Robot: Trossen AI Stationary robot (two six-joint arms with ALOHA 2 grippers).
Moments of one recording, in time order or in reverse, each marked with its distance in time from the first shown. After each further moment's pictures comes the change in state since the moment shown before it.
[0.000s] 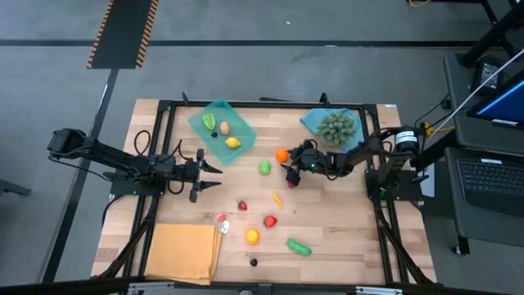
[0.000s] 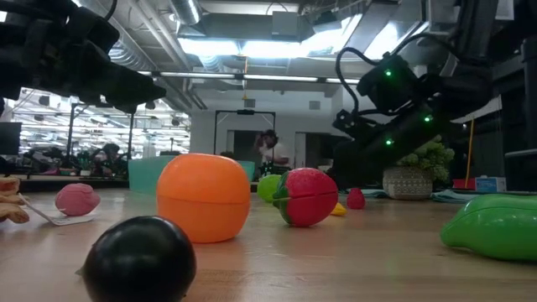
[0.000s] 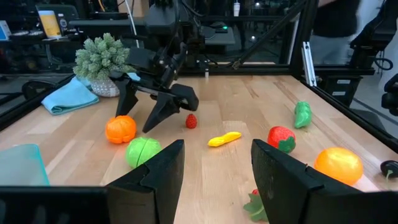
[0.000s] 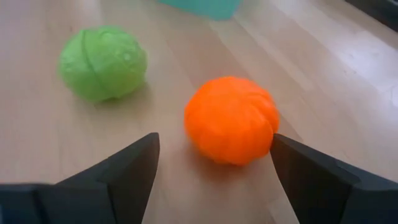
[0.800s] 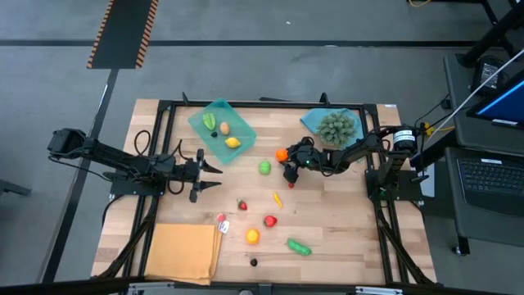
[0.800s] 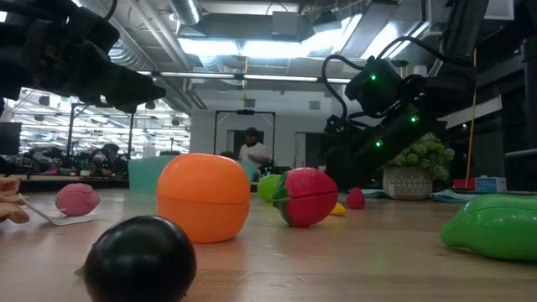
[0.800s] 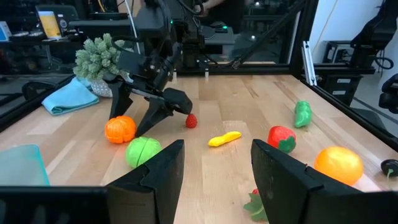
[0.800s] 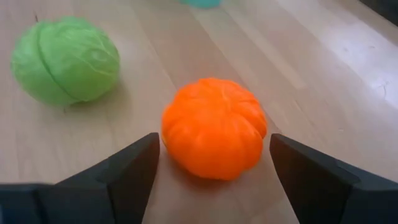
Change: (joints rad) left arm 0.000 0.000 0.000 -0.001 0.000 0.006; right arm -0.031 0.015 0.065 -0.114 0.000 -0.002
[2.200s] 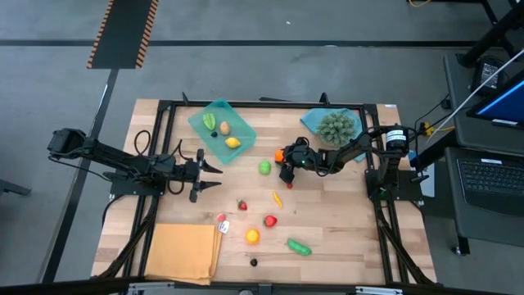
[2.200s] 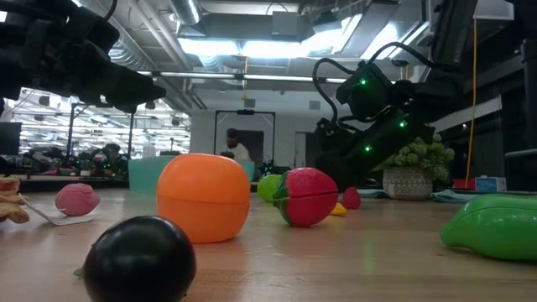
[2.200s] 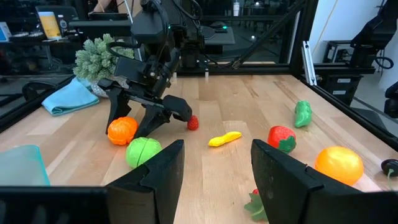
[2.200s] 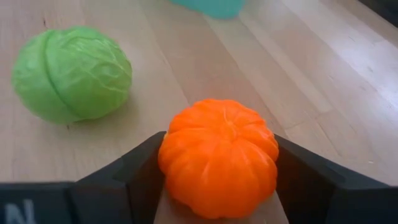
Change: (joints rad) left arm 0.000 0.000 0.000 0.000 0.000 0.002; right arm -0.002 0.081 0.055 0.035 -0.019 -0.050
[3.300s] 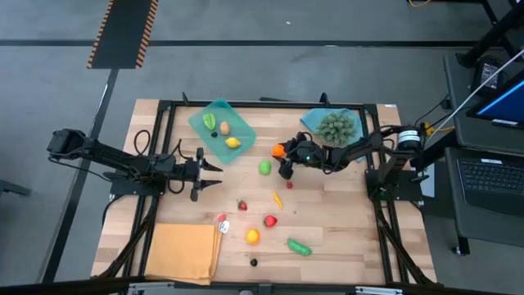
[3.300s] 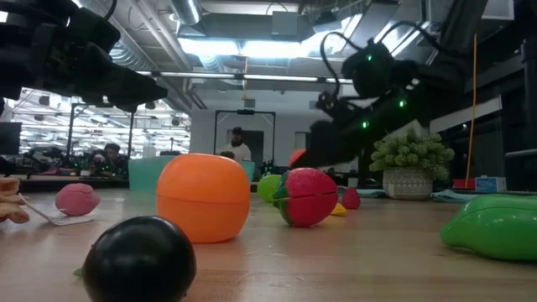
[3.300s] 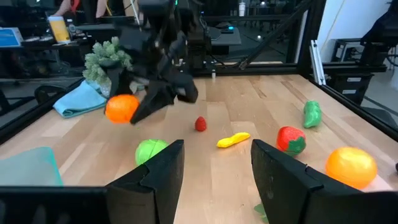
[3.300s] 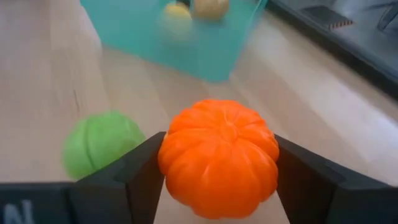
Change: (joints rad) left arm 0.014 0.000 0.000 0.004 -0.012 0.022; right arm 0.000 -0.133 -0.002 0.027 0.000 -0.005
